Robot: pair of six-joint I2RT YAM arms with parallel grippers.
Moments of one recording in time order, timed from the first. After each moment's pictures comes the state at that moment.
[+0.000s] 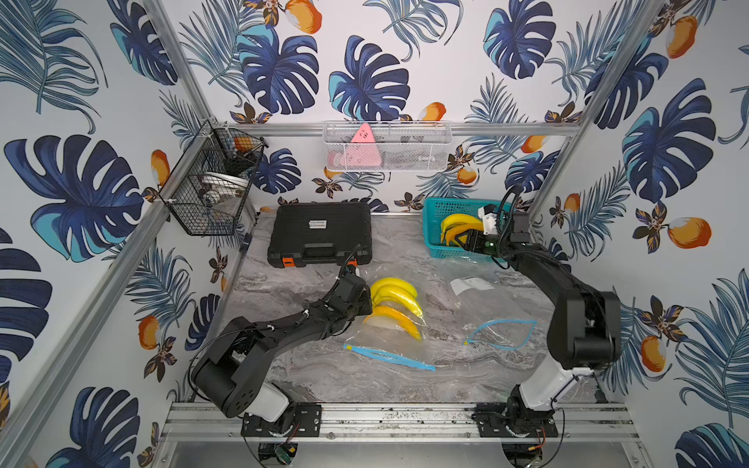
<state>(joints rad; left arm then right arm) -0.54 1.48 0.70 0.01 -0.10 -0.63 0.04 1.60 1.20 -0.17 -0.49 0.22</state>
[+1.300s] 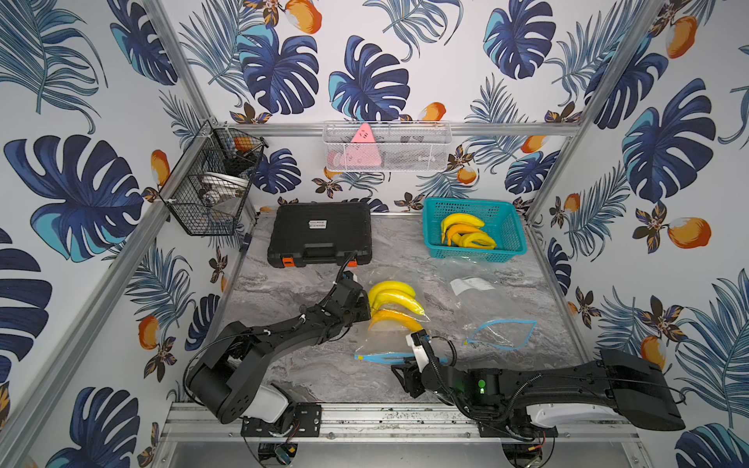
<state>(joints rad) -0.53 1.45 0.65 0.00 -0.02 -0.71 1.40 1.18 0.40 0.14 0.42 0.81</state>
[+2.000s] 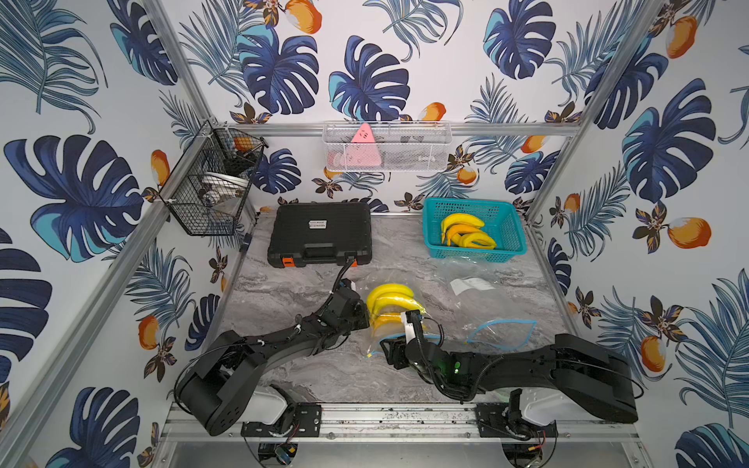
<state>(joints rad) -0.58 1.38 0.54 0.06 0.00 -0.77 1.23 1.48 0.51 0.38 0.40 0.85</state>
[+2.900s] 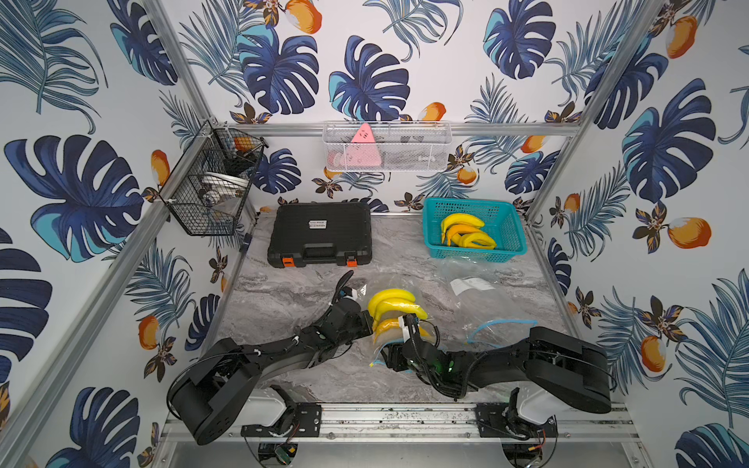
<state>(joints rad) -0.65 1.33 0.44 0.20 0.02 -0.92 1.19 1.60 0.47 0.48 0.30 0.90</state>
